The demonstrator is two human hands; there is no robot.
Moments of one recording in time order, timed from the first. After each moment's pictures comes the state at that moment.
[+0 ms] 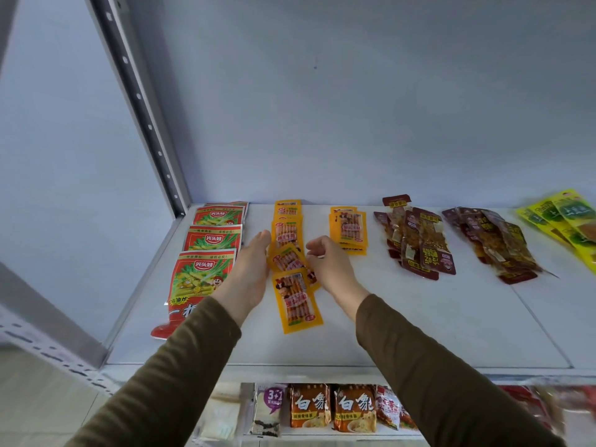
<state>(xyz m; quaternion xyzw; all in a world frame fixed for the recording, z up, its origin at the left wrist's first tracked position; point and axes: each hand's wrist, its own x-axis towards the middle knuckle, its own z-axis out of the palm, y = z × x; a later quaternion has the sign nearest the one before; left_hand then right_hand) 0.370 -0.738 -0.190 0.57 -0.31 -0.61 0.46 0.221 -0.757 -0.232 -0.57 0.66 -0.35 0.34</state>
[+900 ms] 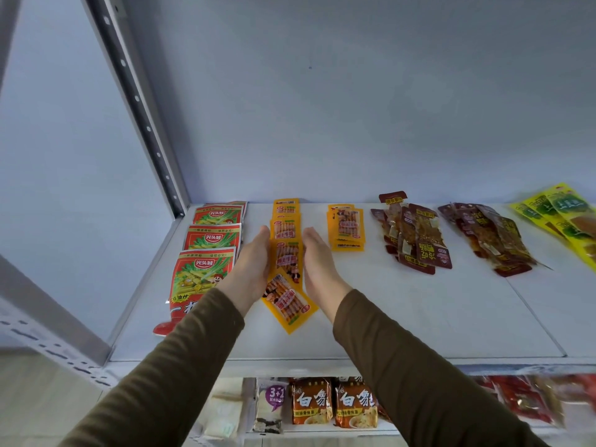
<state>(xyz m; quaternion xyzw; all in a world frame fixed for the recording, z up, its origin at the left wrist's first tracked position) 0.369 -0.743 -0.194 0.55 -0.31 -0.62 0.46 0.261 -0.750 -0.220 -0.31 0.52 -0.51 0.62</state>
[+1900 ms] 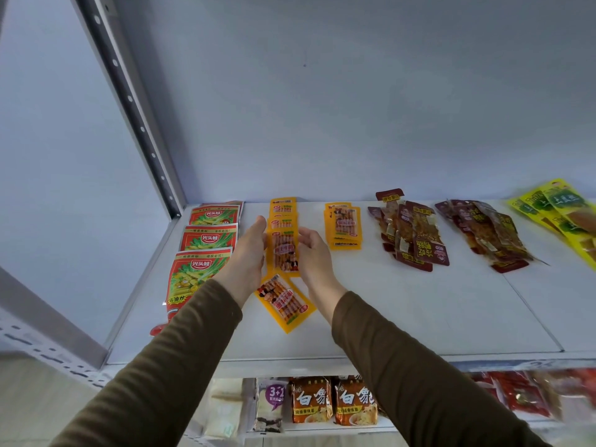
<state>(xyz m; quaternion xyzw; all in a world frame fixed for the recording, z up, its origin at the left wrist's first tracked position) 0.372 -0.753 -0.185 0.60 -0.30 -0.61 0.44 0.259 -0.745 -0.221 -0.40 0.60 -0.49 0.49</state>
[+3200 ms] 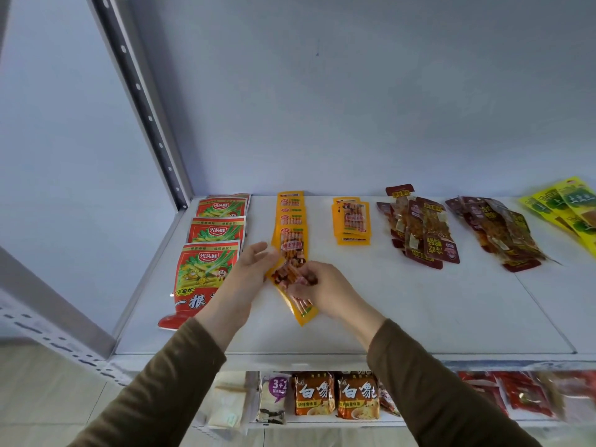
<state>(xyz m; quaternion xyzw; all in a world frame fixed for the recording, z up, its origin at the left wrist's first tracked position) 0.399 -0.699 -0.202 0.58 -0.39 -0.59 0.40 0.232 -0.695 -0.219 -0.62 0.60 -0.26 0.44</state>
